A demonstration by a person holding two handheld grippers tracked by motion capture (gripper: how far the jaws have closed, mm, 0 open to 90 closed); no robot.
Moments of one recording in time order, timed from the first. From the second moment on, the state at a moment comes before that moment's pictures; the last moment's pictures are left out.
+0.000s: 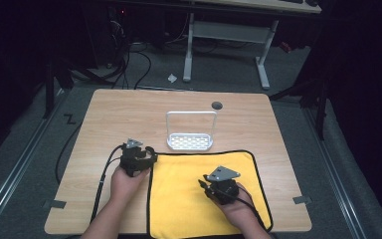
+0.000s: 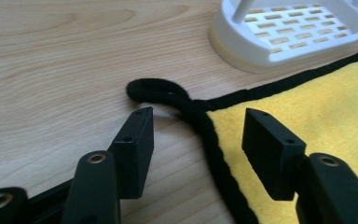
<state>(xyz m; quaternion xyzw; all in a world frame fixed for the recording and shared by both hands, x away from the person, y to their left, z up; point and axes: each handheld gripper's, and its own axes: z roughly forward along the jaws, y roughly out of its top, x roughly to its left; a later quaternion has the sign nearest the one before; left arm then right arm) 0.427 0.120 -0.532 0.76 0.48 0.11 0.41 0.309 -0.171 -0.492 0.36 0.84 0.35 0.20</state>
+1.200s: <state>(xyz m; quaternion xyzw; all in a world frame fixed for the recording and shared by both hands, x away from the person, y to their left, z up) 0.441 0.119 -0.538 0.75 0.47 0.08 0.45 0.283 -0.033 -0.511 0.23 0.90 0.36 0.12</state>
